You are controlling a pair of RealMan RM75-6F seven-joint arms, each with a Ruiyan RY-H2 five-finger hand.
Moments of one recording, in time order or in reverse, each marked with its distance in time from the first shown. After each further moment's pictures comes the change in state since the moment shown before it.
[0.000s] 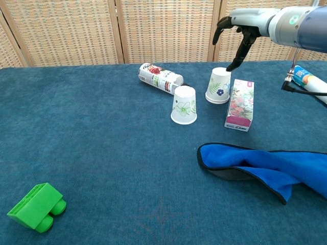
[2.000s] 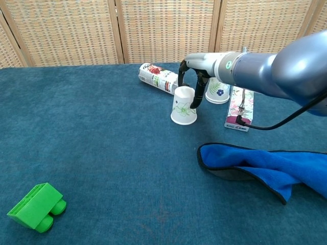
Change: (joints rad) left arm -0.012 0.003 0.005 0.024 -0.014 -0.048 -0.058; right arm 0.166 -0.277 -0.037 0.205 0.211 -0.049 -0.180
